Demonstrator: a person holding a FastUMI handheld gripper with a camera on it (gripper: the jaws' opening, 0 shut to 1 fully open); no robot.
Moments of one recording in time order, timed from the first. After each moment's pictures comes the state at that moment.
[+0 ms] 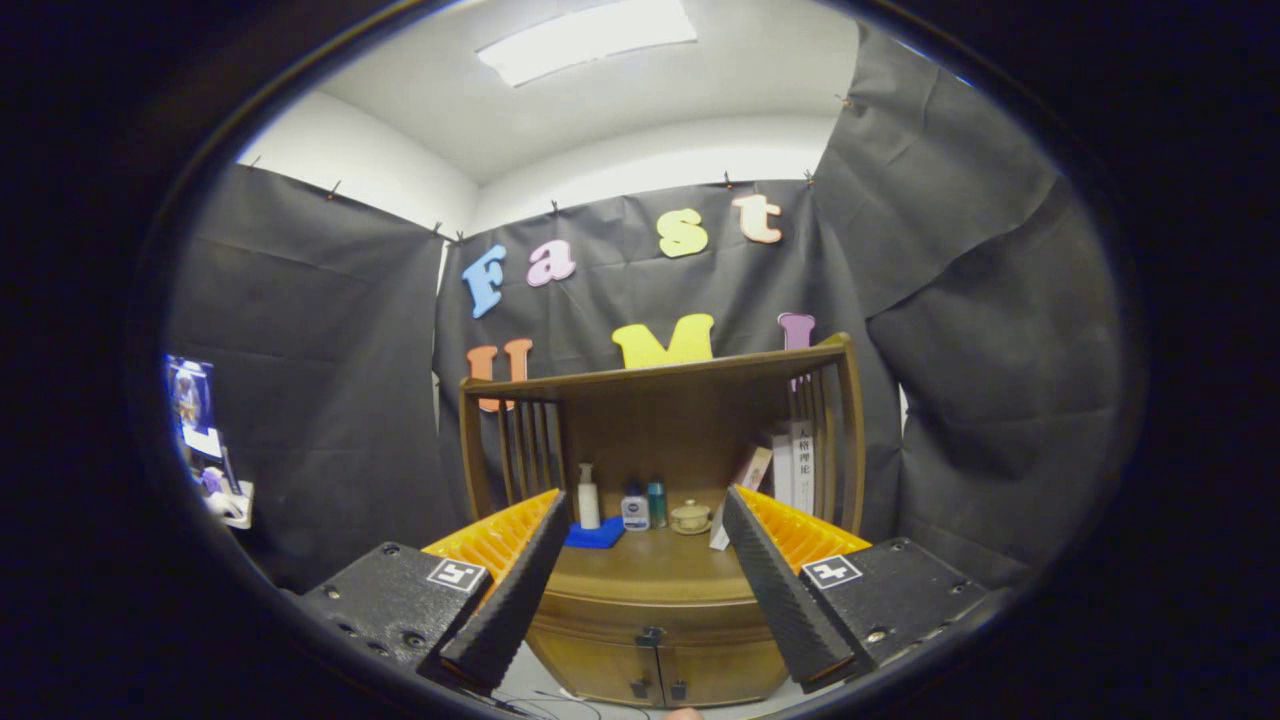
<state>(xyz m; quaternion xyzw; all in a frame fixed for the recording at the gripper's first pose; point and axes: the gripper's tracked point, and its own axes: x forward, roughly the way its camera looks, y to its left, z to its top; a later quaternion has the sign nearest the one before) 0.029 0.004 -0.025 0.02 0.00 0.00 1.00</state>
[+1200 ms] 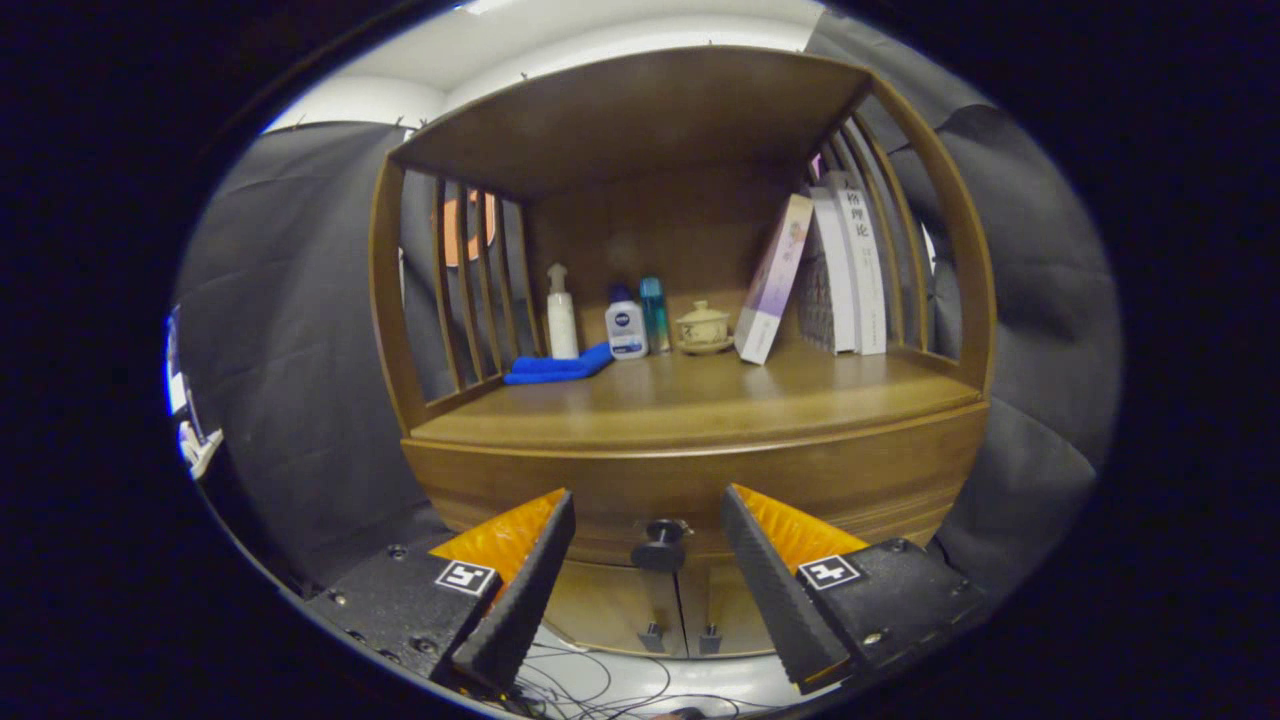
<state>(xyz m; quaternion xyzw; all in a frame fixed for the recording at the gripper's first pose) 0.158 0.004 -0.324 0.03 0.19 -0.02 0.98</state>
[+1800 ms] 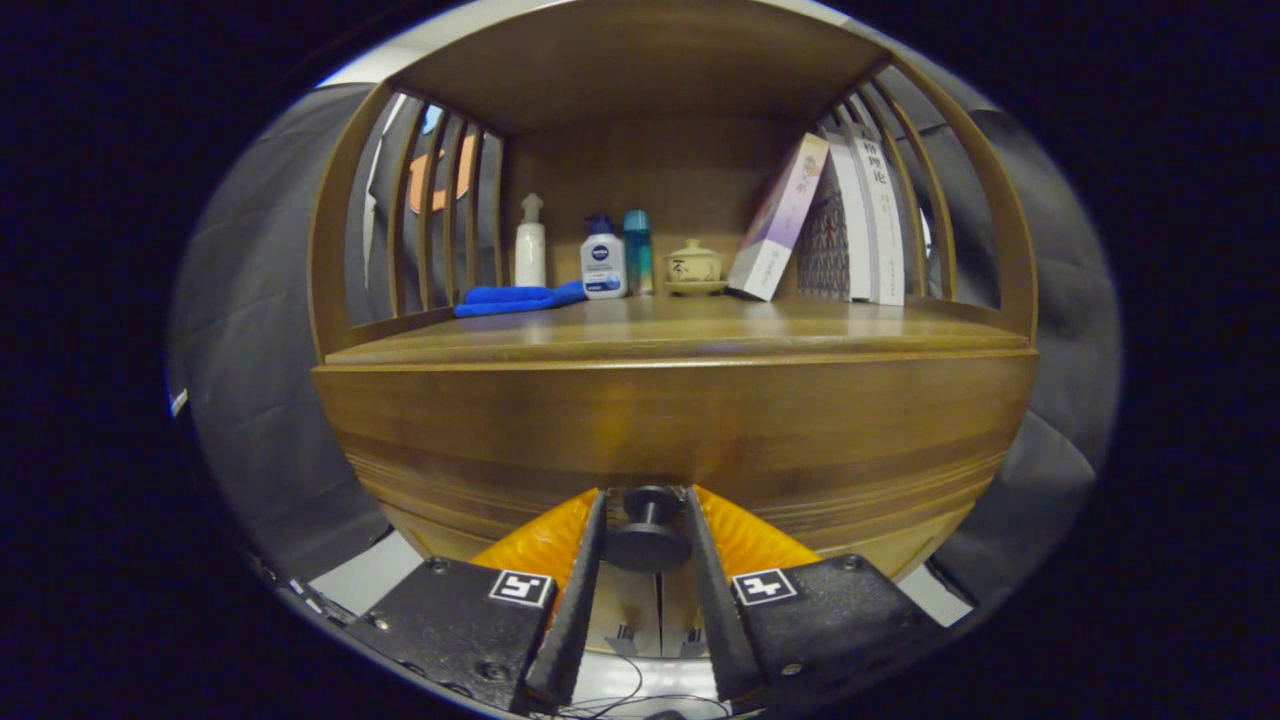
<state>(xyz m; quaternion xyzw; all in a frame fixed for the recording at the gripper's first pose) 0.201 -0.010 -0.395 0.02 0.22 -0.08 0.97</state>
